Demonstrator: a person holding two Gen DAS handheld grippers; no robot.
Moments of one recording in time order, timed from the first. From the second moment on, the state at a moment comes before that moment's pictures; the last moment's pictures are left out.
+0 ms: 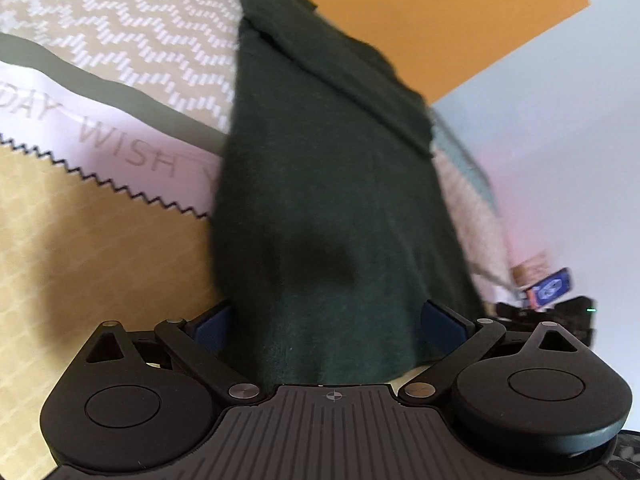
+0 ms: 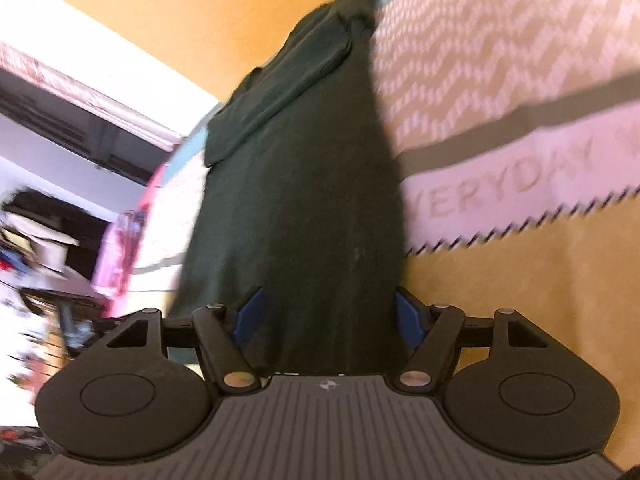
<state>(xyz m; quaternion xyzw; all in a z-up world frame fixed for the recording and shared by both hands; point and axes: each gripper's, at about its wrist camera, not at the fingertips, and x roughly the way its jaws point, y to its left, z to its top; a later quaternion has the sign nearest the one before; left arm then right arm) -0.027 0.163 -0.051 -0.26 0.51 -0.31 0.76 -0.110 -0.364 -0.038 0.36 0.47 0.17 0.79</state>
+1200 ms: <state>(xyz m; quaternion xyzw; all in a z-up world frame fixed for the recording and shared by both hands) 0.019 0.154 -0.031 -0.33 0.40 -0.36 0.78 -0.033 -0.353 -0.006 0.38 0.37 0.26 0.81</state>
